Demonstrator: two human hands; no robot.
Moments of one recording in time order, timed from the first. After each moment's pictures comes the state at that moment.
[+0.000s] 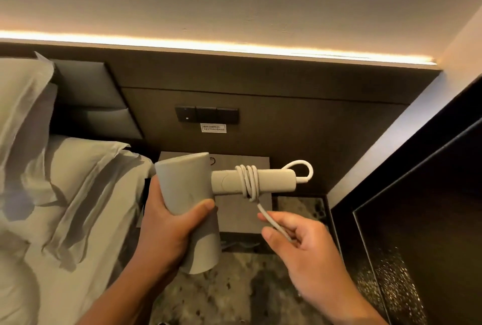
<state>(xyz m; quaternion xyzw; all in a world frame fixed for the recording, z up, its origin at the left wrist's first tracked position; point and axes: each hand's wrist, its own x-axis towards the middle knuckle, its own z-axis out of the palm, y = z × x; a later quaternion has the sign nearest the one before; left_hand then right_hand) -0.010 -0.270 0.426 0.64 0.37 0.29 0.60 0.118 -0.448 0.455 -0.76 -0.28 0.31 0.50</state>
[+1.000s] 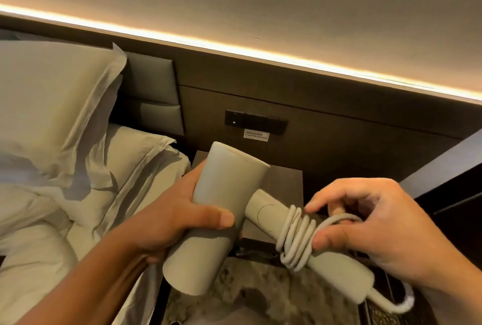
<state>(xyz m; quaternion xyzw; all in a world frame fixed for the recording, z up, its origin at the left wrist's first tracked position) -0.114 -0.148 0.486 0.64 0.16 0.06 0.75 0.084 -0.346 0.547 -0.69 -0.49 0.32 0.42</state>
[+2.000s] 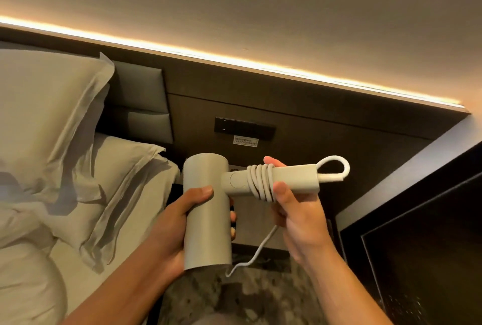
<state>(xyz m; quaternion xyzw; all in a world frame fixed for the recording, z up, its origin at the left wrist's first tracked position) -0.109 -0.149 0.439 0.27 0.27 0.06 0.92 0.039 -0.281 0.463 -0.54 -0.22 0.35 0.74</state>
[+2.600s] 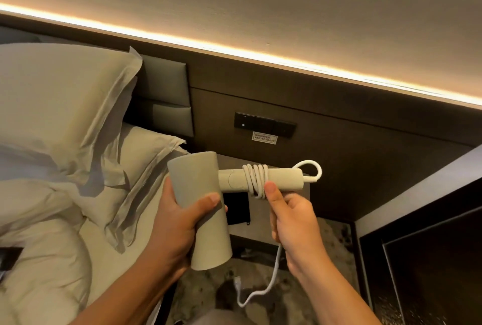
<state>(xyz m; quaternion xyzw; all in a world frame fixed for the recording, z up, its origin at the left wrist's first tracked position) -0.127 -0.166 0.431 0.51 0.39 0.33 0.69 0.021 -0.271 0.442 -0.71 -0.17 0.34 0.59</state>
